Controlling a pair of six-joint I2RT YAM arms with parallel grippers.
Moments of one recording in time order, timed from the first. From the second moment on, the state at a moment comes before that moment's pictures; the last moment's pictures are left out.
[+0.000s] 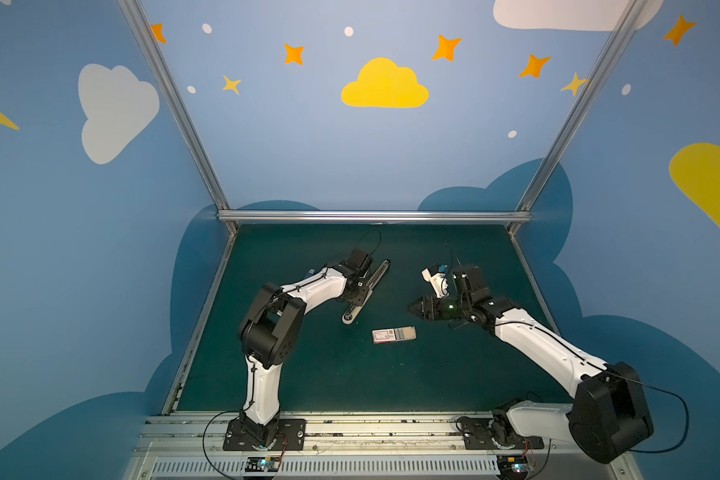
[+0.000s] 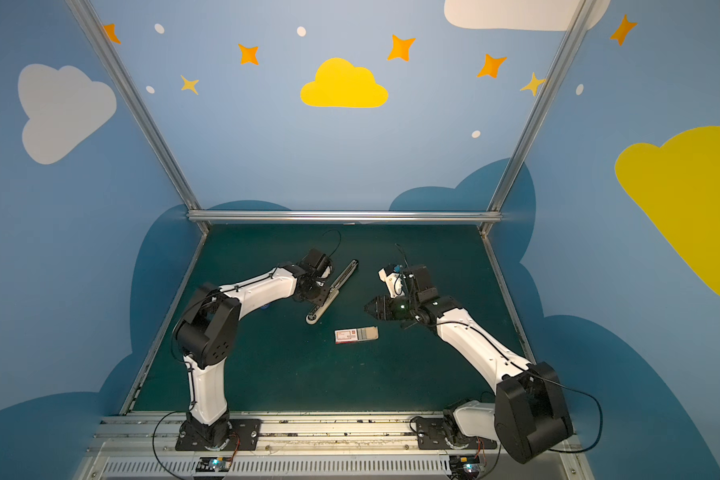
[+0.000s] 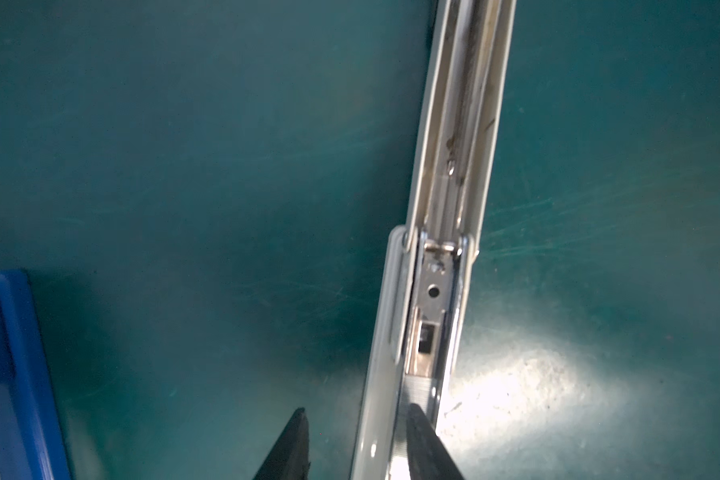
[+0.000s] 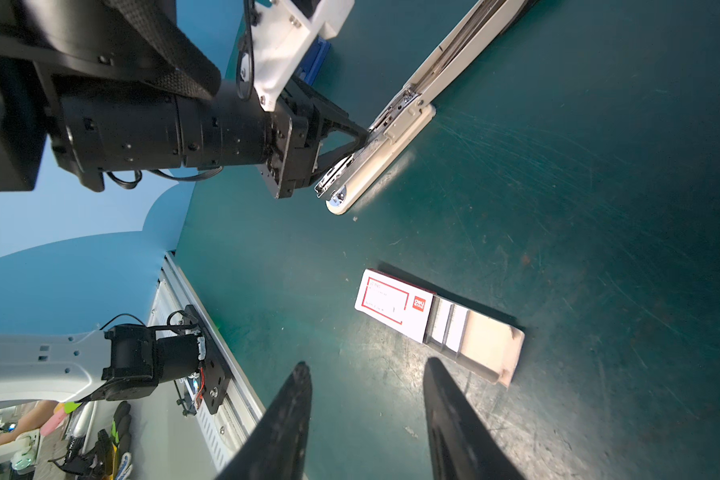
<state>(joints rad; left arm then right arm) -0.55 1.97 1.40 -0.60 -0.13 -0.12 0.46 1.30 0.86 -0.37 -0.56 0.38</state>
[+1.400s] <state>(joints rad) -0.58 1.76 1.16 -0.68 -0.21 -0.23 0.44 1.28 0.85 -0.35 -0.57 0.39</state>
